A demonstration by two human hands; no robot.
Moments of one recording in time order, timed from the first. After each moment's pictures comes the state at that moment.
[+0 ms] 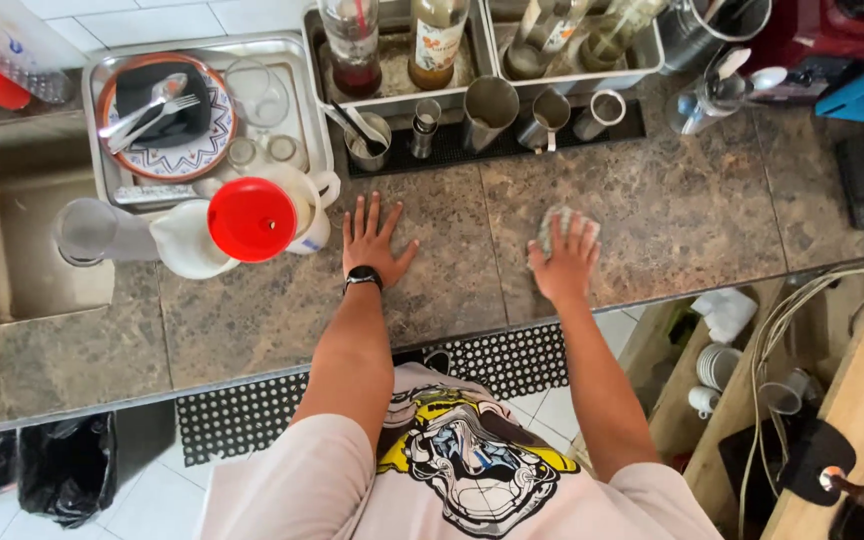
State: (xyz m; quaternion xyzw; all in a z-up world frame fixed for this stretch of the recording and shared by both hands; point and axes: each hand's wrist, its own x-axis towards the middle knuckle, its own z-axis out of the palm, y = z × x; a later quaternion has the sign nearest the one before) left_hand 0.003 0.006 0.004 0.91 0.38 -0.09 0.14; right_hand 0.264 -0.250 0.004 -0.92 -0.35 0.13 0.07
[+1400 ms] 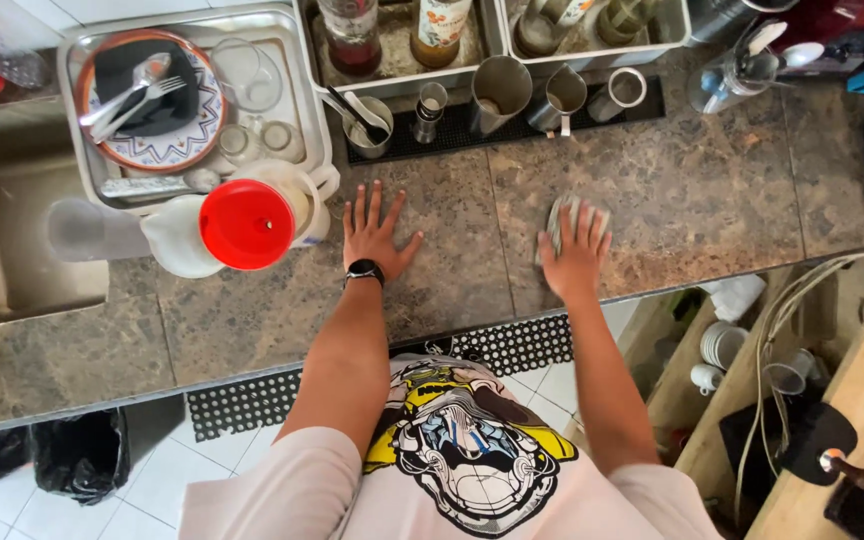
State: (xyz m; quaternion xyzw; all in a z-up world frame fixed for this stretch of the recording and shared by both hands) left_hand 0.004 0.012 0.011 0.91 0.37 -0.08 0.16; right_hand 0.263 -0.252 0.000 -0.92 -0.36 0.13 0.07
